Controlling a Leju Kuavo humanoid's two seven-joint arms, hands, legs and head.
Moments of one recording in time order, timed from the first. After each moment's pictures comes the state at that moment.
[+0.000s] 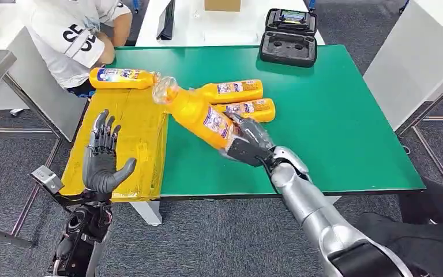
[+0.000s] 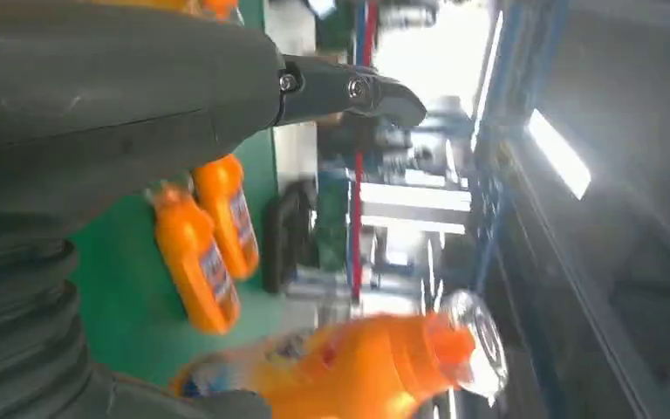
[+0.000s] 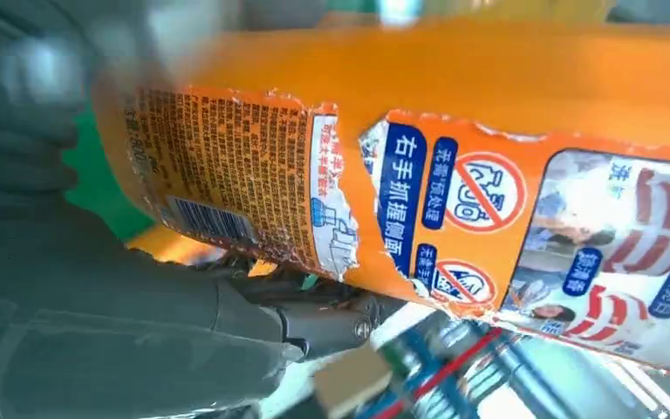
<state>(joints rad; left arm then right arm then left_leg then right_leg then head) -0.24 -0.11 -0.02 -1.23 -0.06 -0.22 -0.66 -0.64 0.04 0.41 -0.75 0.40 0.01 -0.59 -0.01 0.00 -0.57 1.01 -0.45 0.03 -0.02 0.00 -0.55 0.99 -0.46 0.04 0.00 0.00</state>
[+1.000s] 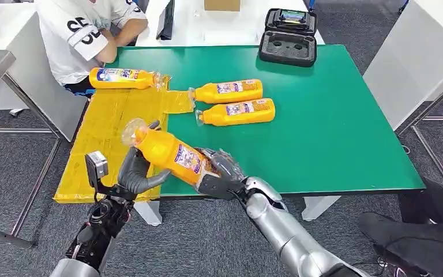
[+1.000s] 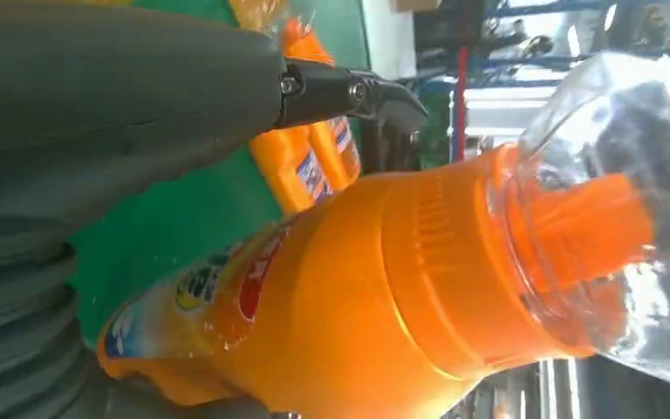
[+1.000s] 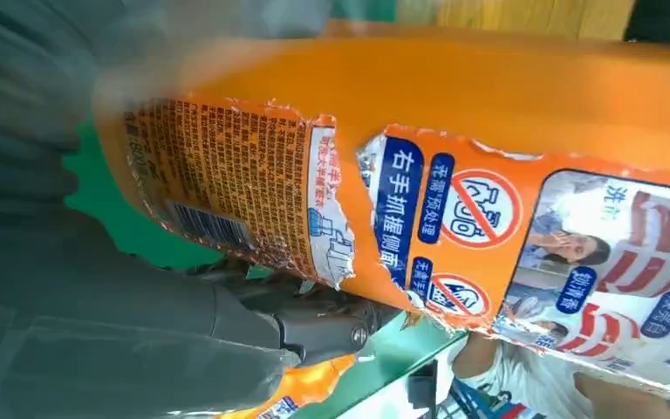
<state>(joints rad) -0.35 -0.11 -0.14 -0.98 -0.15 -0.28 -0.57 -0.52 0.15 0.45 -0.73 0.51 0.01 -0.57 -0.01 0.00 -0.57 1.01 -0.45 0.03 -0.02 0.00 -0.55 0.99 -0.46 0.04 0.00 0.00</state>
